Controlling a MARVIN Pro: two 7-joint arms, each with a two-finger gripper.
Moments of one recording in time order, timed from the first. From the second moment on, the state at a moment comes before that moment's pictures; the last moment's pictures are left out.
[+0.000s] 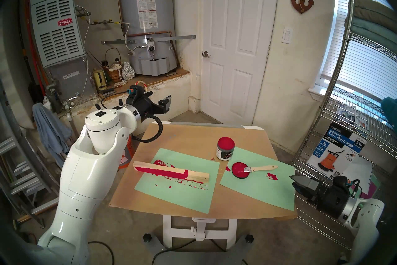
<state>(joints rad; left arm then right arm) 1.39 -1.19 -1.50 -1.90 -0.42 0.56 -0.12 -2.27 -1.33 2.24 -2.09 1.16 0.96 0.54</state>
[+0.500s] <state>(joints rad) 1.39 -1.19 -1.50 -1.90 -0.42 0.56 -0.12 -2.19 -1.35 2.14 -2.05 1.15 0.96 0.40</state>
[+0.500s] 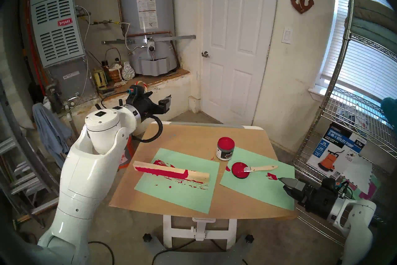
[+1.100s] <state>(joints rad) 1.39 -1.19 -1.50 -1.91 -0.42 0.56 -0.12 -2.07 -1.35 2.08 -1.97 1.15 0.93 0.29</state>
